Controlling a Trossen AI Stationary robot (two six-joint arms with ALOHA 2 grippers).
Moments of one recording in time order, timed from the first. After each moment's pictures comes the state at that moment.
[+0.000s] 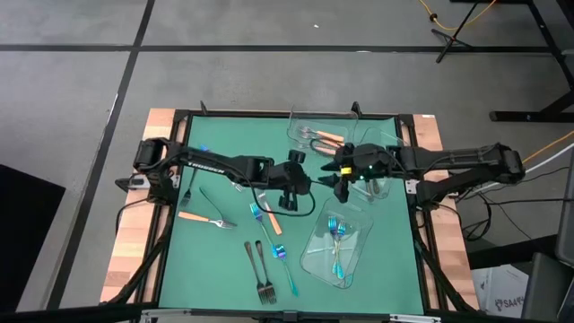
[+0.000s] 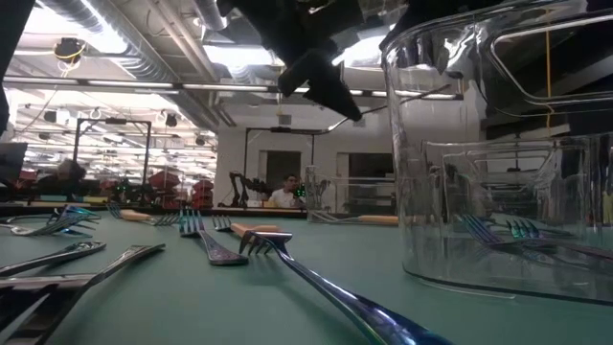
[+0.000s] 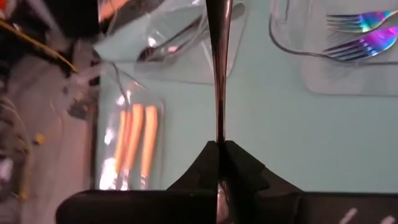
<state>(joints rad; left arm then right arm) -0.02 1.83 1.38 -0.30 -0.33 0.48 0.00 1.18 0.97 -0.36 0.07 0.34</state>
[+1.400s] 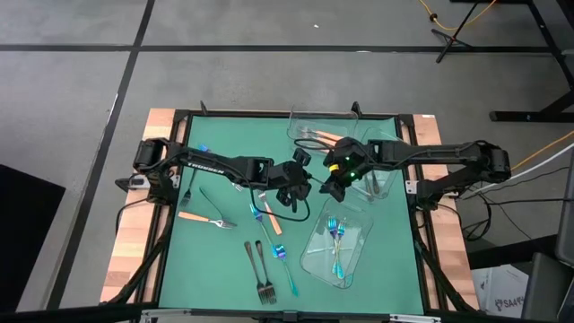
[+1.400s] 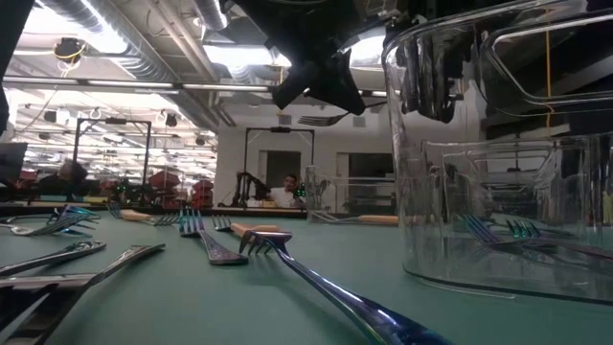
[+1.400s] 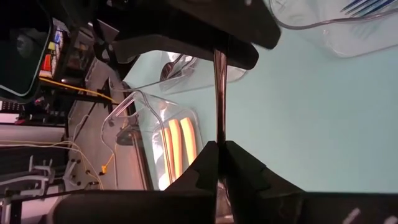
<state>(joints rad) -0.03 1.83 1.38 -0.26 -0.40 0.80 -0.14 1.34 0.97 -0.47 -0.37 0.50</state>
